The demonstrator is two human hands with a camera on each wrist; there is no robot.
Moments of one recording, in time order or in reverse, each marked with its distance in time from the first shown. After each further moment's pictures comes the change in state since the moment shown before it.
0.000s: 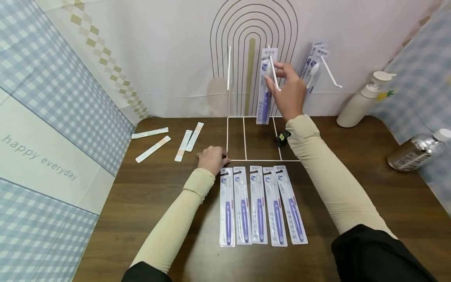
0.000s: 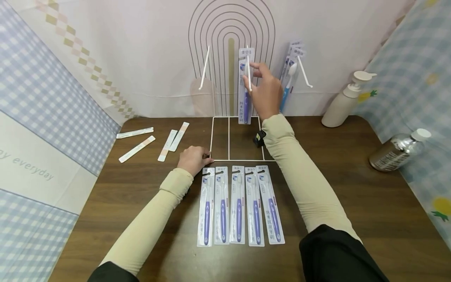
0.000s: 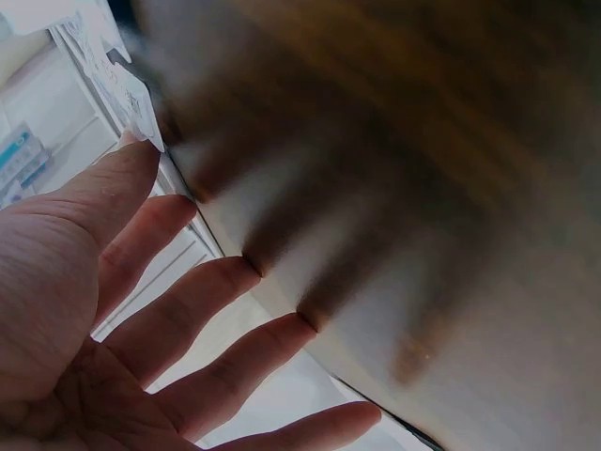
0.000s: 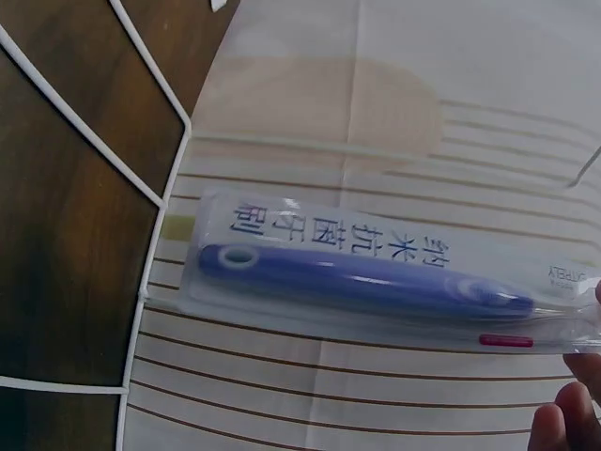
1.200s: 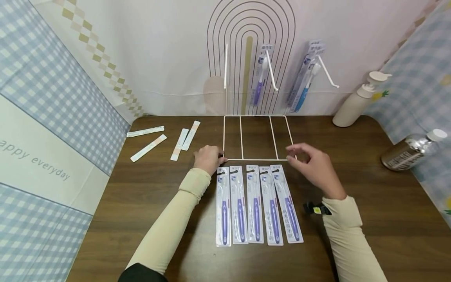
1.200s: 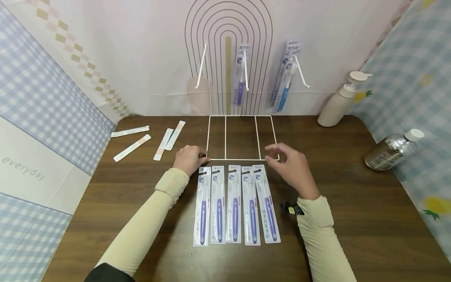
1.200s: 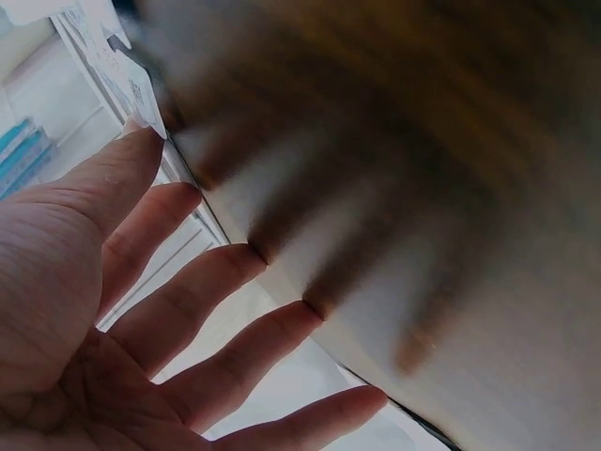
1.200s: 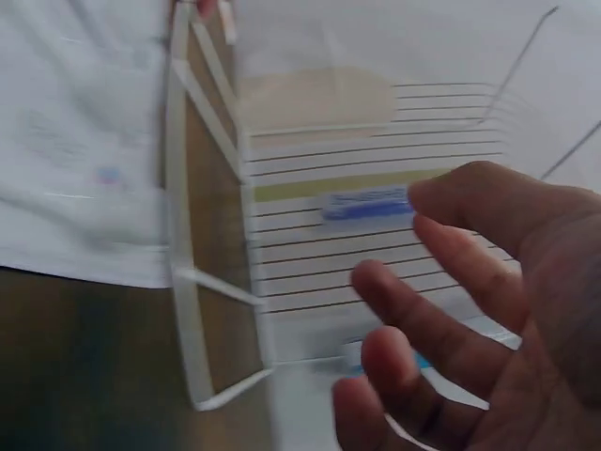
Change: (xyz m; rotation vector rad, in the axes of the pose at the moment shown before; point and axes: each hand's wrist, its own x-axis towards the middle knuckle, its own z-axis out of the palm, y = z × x) left_hand -0.001 -0.003 -0.001 -0.025 0.006 0.027; right_hand -0.168 0.049 -0.116 0.003 -0.548 0.119
